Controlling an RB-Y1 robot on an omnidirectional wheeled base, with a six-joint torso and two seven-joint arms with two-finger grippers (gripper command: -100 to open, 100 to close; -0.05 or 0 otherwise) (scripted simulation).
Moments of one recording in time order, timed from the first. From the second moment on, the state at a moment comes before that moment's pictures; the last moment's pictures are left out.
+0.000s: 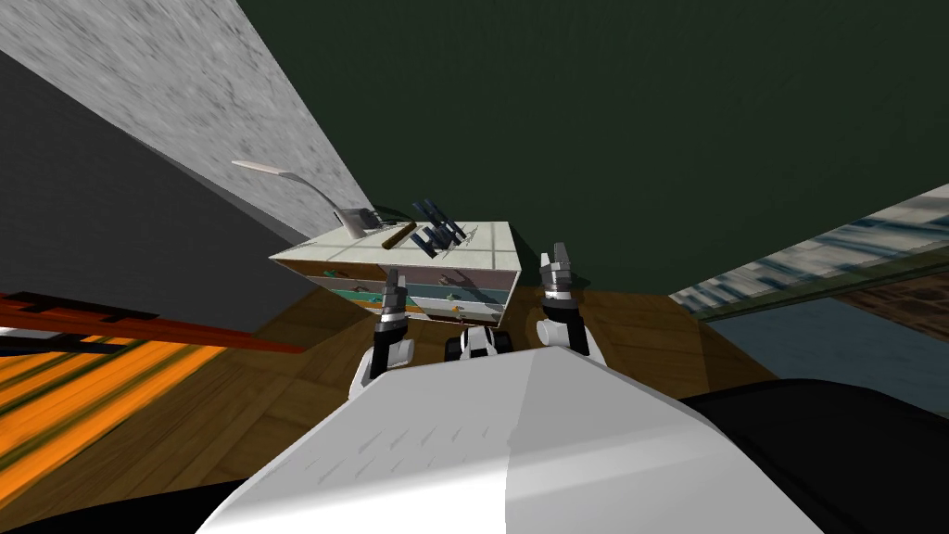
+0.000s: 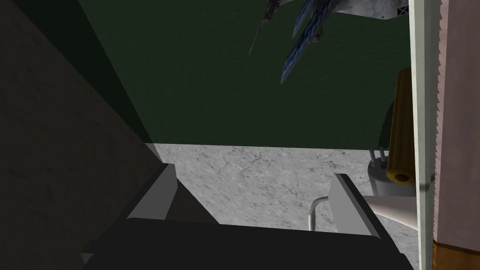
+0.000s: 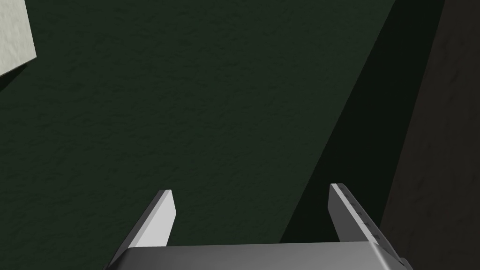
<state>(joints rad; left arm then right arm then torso) 0.45 0.13 0.01 -2.00 -0.07 -0.51 -0.09 0.51 -0.03 -0.01 -2.20 -0.03 -0.46 0.12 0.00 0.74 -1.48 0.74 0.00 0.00</state>
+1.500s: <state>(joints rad) 0.38 0.13 0.00 -1.69 -0.11 -0.51 -0.13 0.51 -0.03 -0.01 -2.20 -0.03 -0.46 0.12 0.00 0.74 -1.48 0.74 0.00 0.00</state>
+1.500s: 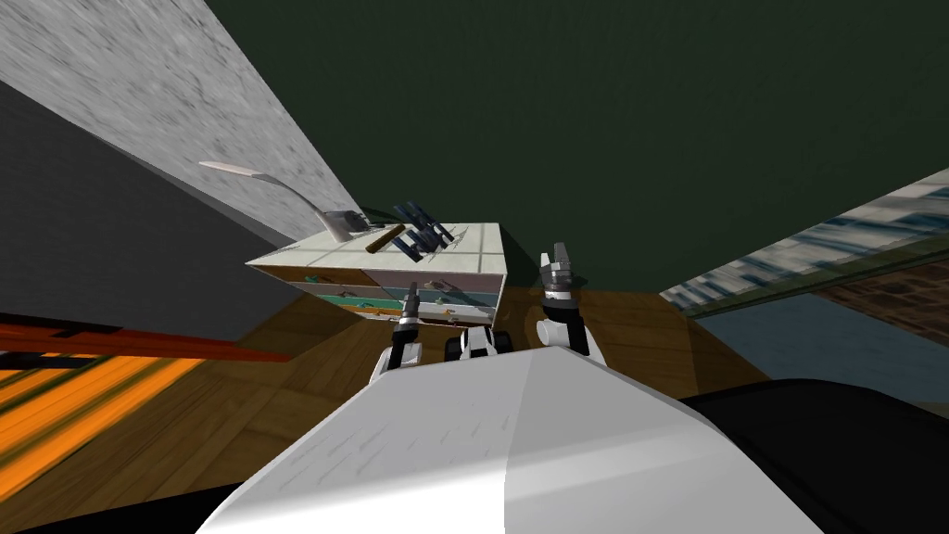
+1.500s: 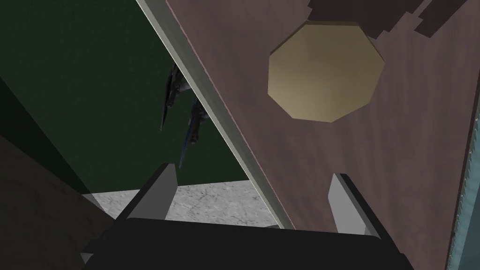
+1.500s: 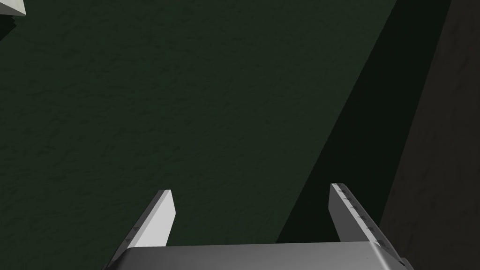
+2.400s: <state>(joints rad) 0.35 0.07 -0.01 -1.53 -0.13 -0.50 -0.15 0.51 -0.03 -0.01 -2.20 -0.03 -0.46 0.12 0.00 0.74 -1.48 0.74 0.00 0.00</state>
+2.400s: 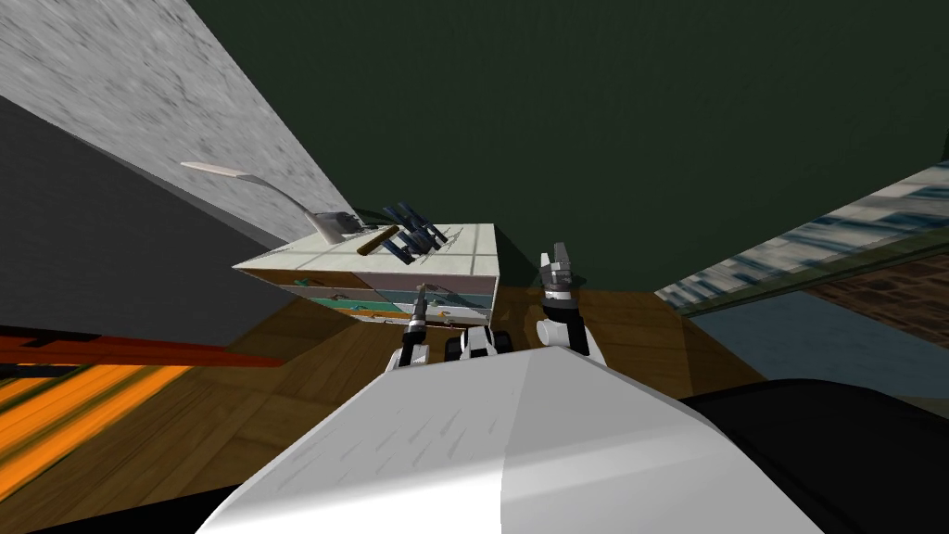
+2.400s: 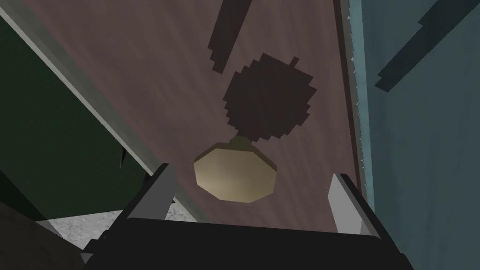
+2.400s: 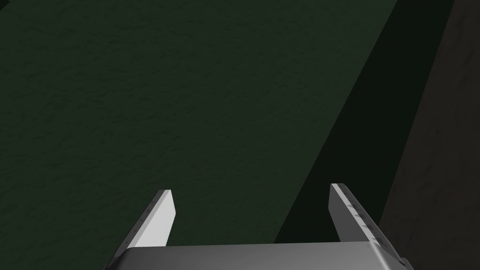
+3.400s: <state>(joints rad) 0.37 0.08 -0.02 -1.60 -0.14 -0.47 -0.14 0.51 -0.03 -0.01 -2.20 -0.03 -0.46 0.12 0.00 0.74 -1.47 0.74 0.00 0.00</state>
